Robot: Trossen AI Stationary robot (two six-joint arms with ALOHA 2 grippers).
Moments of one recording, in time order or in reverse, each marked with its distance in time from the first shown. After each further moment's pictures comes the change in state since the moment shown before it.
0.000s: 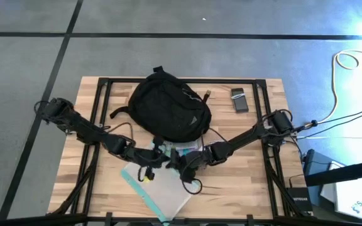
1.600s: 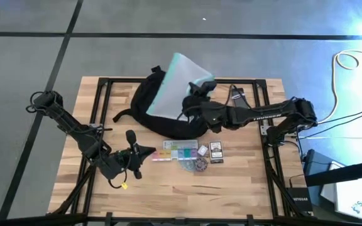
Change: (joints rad) left arm -0.263 -0.204 0.001 -0.090 -0.559 0.002; right arm -0.245 -0.320 0.174 -0.177 0.981 0.178
